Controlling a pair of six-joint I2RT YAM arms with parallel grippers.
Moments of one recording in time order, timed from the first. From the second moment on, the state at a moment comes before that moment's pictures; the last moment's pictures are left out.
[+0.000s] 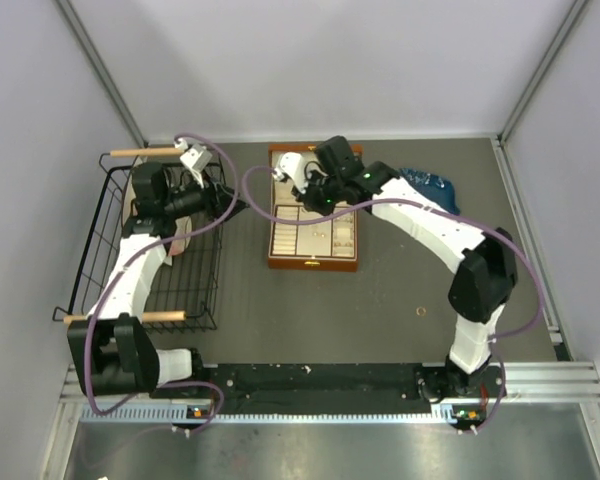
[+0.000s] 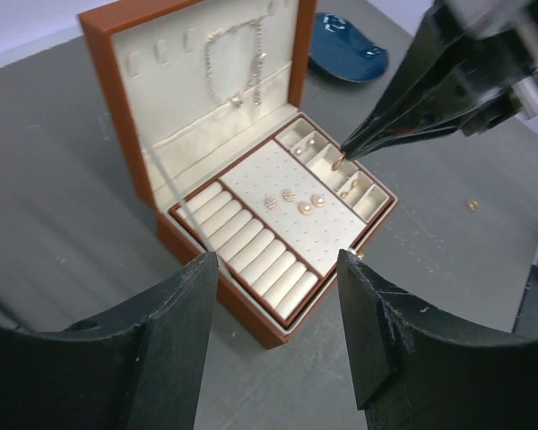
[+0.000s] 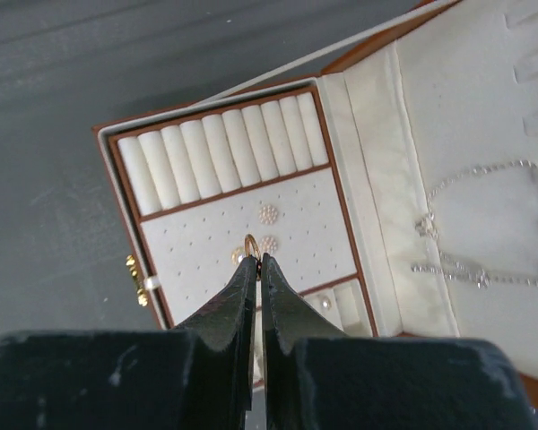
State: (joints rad) left arm 0.05 1.30 1.00 -0.04 1.02 -0.01; right arm 0.72 1.81 1.72 -0.67 -0.24 -0.51
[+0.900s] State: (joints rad) left arm 0.30 1.18 0.93 -0.08 0.84 -0.01; right arm 0.76 2.13 1.84 -0.52 -0.16 -0.57
